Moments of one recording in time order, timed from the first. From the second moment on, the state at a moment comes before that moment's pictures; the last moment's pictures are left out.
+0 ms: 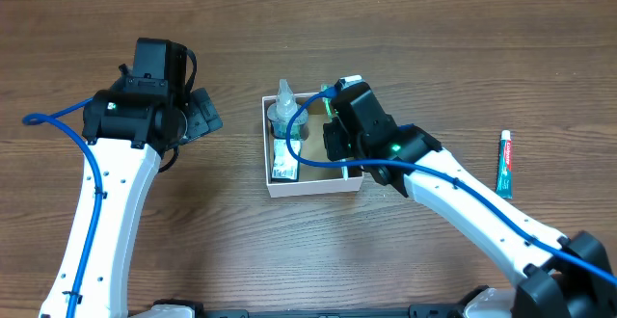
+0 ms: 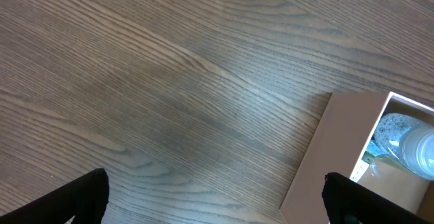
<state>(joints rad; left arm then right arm) -0.11 1.44 1.45 -1.20 -0.21 -0.57 0.63 1.57 1.13 -0.49 0.09 0.37</state>
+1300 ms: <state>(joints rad) -0.11 1.44 1.45 -1.20 -0.21 -0.57 0.63 1.59 1.15 -0.65 0.22 0.38</state>
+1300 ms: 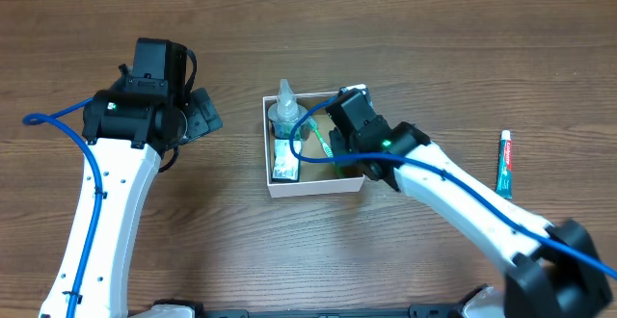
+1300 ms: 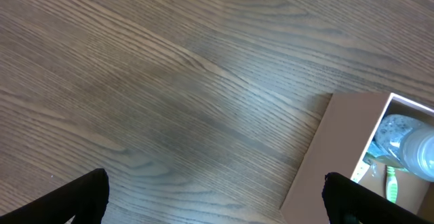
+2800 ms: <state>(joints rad) -0.11 1.44 1.45 -1.20 -0.21 -0.57 0.23 1.76 0.93 -0.46 0.13 0.25</state>
